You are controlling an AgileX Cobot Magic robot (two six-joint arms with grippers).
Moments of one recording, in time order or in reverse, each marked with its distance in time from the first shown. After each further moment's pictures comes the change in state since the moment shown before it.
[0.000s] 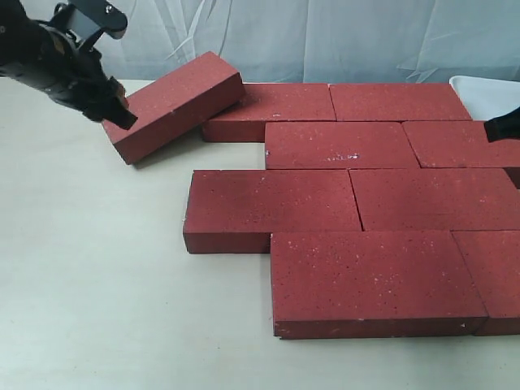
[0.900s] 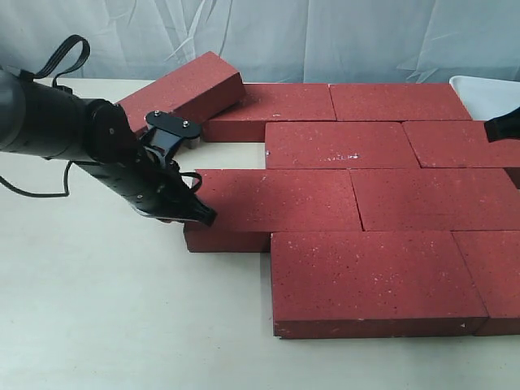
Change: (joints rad) left arm -0.223 0.206 0.161 -0.406 -0.048 -0.045; right arm 0.000 0.000 0.000 0.000 0.000 0.000
